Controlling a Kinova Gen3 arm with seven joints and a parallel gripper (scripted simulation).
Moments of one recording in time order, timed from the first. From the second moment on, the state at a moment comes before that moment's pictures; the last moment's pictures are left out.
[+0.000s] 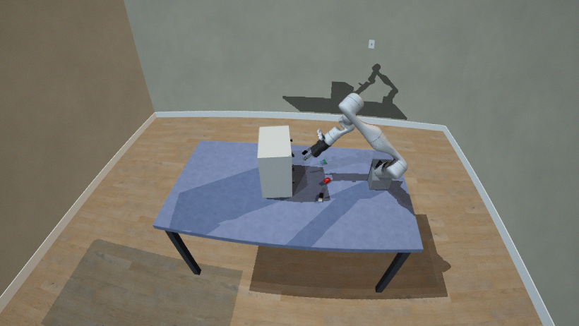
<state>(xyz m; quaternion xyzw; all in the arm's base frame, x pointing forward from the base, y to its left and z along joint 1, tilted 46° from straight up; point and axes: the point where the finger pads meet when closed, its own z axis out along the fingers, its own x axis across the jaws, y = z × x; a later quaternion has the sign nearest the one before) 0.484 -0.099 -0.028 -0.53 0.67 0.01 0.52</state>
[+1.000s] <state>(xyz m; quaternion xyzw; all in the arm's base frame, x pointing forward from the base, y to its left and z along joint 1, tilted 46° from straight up) 0.496 -0.088 -0.036 -0.48 0.67 -0.06 0.57</state>
